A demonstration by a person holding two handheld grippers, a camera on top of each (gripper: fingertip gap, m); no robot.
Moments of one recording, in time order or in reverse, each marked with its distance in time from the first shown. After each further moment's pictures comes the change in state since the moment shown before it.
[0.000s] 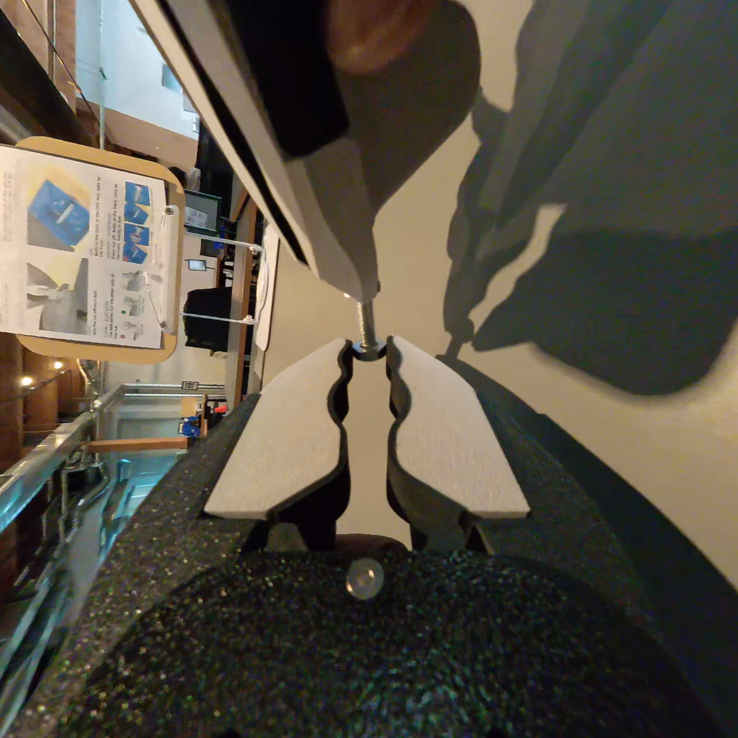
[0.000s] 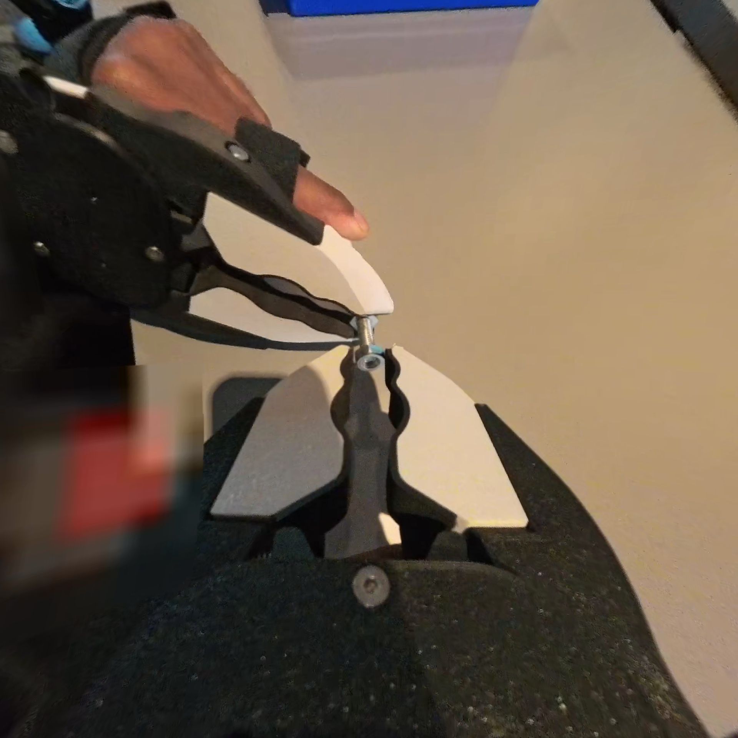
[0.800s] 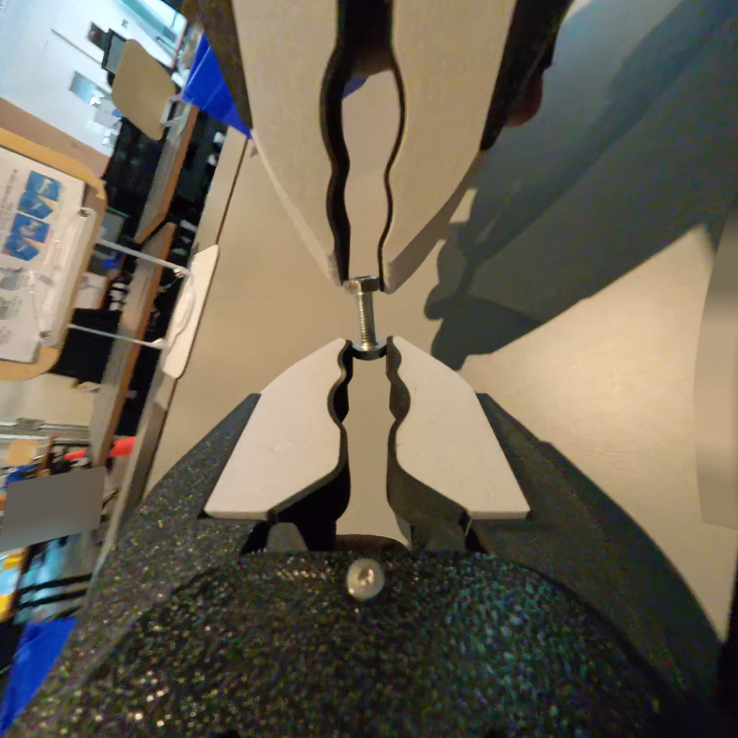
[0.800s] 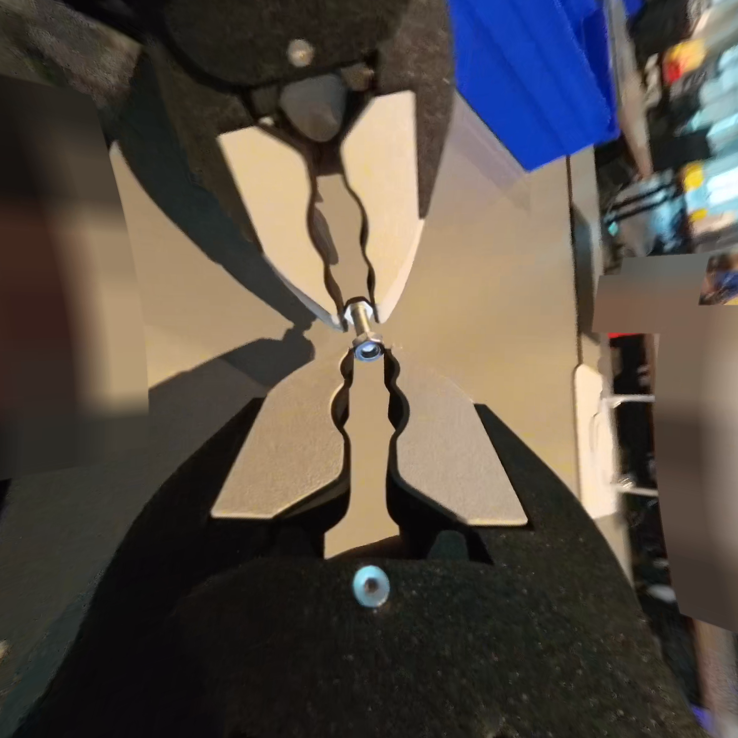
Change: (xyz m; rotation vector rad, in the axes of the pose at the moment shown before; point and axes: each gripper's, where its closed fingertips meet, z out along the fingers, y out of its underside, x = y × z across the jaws) left arm 0.006 -0.015 -0.017 0.162 0.200 -0.231; right arm -0.010 0.000 -0.013 0.034 0.122 -0.660
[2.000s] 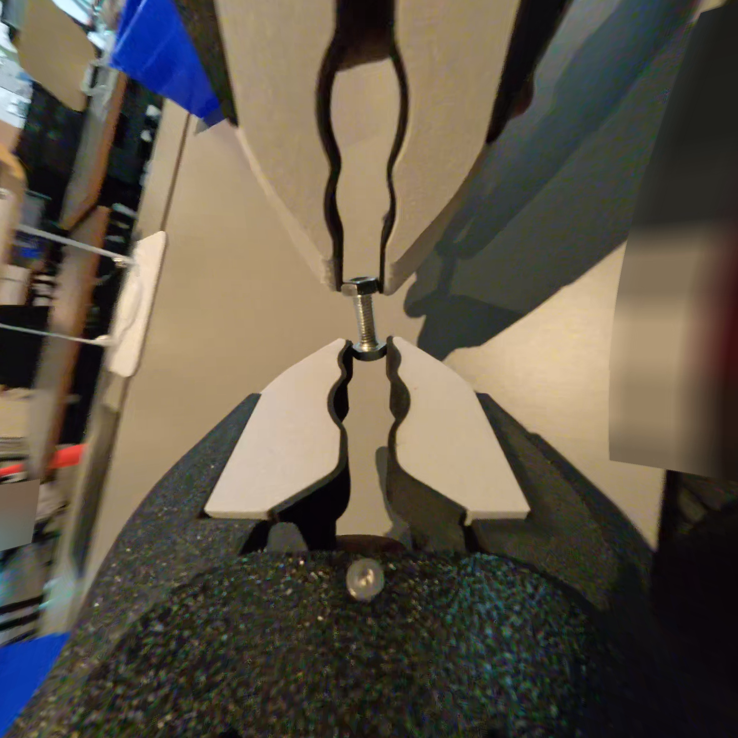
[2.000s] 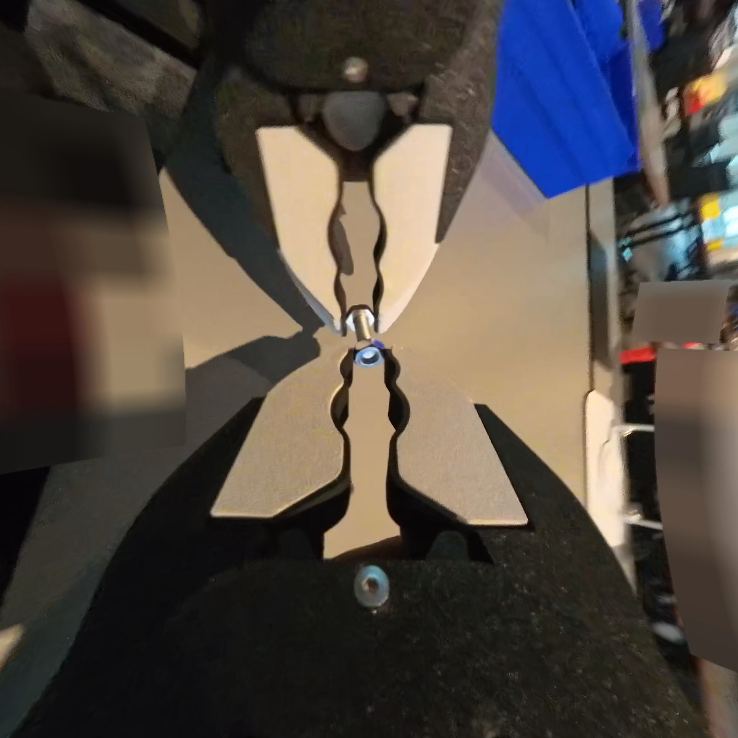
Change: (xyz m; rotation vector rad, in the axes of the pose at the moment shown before) left arm 0.013 0.004 -0.008 -0.037 0.124 -0.021; right arm -0.012 -0.009 0.000 0.032 -0.046 -0.045
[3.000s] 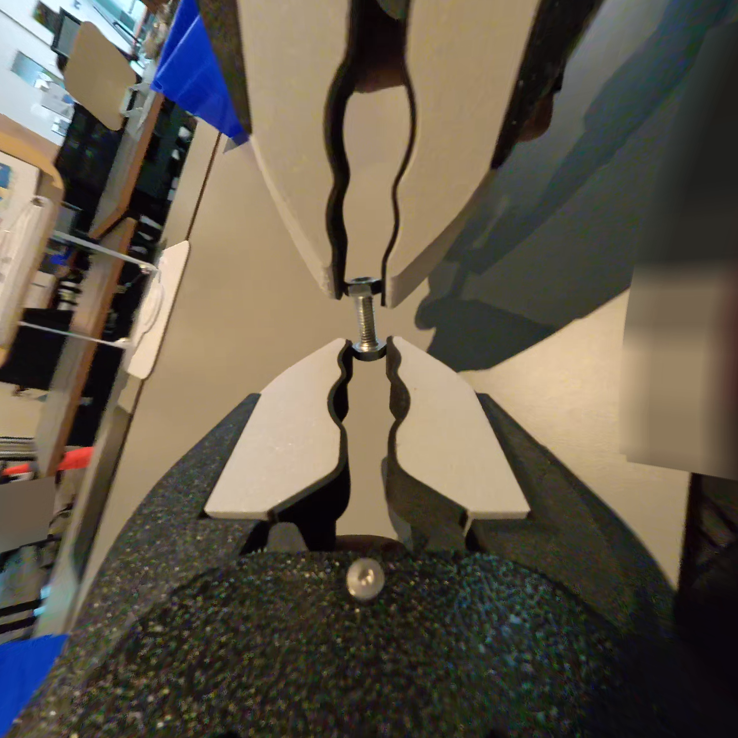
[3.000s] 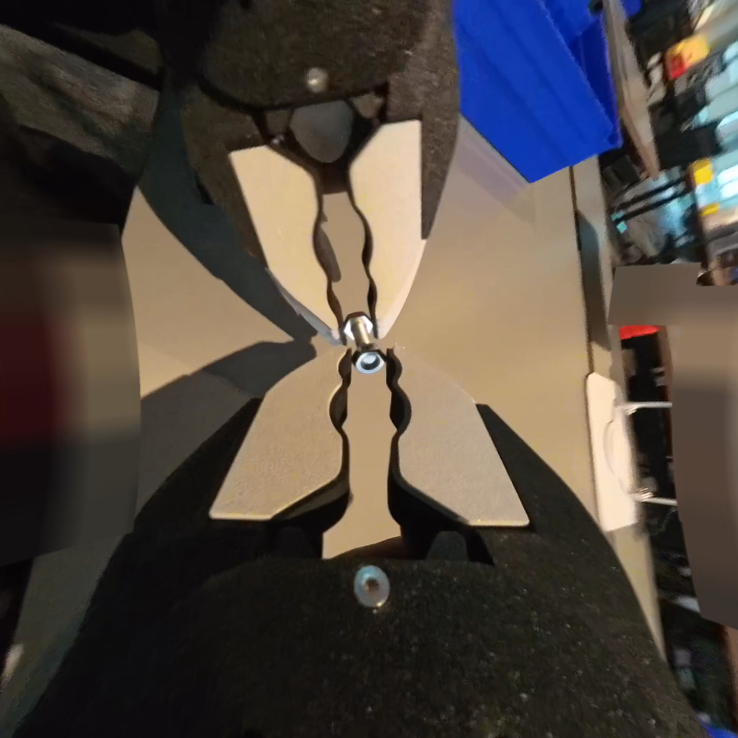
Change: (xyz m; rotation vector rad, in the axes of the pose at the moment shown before) left arm -0.009 -0.004 -0.001 0.052 -0.042 -0.021; right arm 0.009 -0.004 0.003 -0.013 0.040 0.085
